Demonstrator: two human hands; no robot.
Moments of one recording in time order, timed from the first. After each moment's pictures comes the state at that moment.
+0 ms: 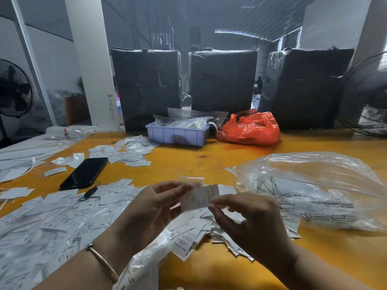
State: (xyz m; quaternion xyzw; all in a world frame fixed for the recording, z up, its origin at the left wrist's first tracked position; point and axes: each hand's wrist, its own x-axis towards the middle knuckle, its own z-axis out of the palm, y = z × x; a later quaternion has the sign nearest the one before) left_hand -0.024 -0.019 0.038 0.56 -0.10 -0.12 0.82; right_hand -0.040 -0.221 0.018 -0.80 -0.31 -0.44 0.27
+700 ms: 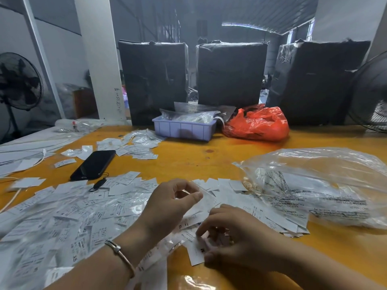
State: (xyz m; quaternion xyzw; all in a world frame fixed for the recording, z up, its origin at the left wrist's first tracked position) left_hand -0.021 -0.027 0.016 0.83 -0.10 0.09 0.55; right_hand -0.038 -0.212 0.020 -0.90 -0.37 0.01 0.24
